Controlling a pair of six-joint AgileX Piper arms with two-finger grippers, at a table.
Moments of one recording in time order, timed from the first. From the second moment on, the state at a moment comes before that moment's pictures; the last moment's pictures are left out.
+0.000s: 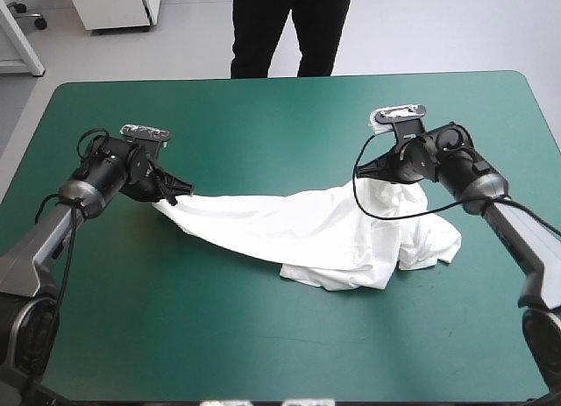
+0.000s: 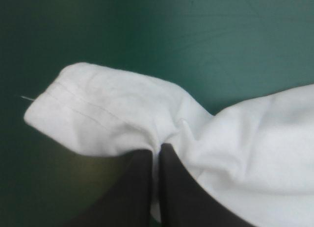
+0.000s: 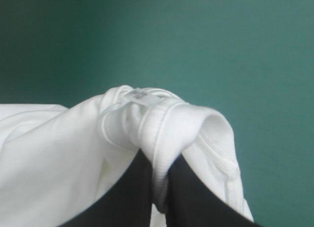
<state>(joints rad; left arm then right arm) -0.18 1.64 -1.28 0.17 0.86 -0.10 0.33 1.64 -1.37 -0.13 0.77 0.21</state>
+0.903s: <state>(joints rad) -0.14 1.57 -1.49 0.17 1.04 -0.01 0.23 1.64 -1.63 0.00 1.07 0.10</state>
